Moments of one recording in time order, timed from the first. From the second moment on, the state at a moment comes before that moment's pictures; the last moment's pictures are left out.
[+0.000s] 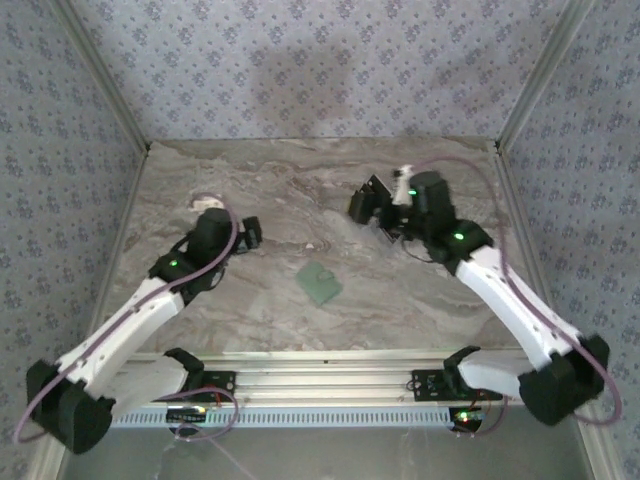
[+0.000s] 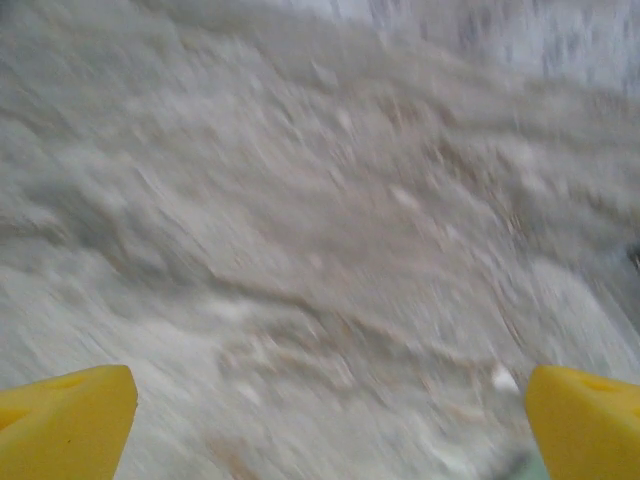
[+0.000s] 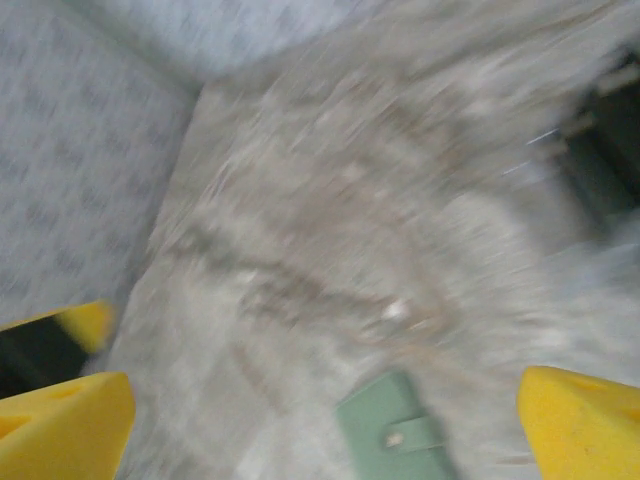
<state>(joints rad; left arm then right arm) -0.54 0.96 0.83 -0.46 -0.46 -0.52 0.42 1.11 1.07 -0.47 -0.17 0.60</state>
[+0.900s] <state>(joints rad) -0.05 1.44 0.36 0.61 -0.26 -0.02 -0.08 1.39 0.48 0.27 0.27 0.16</state>
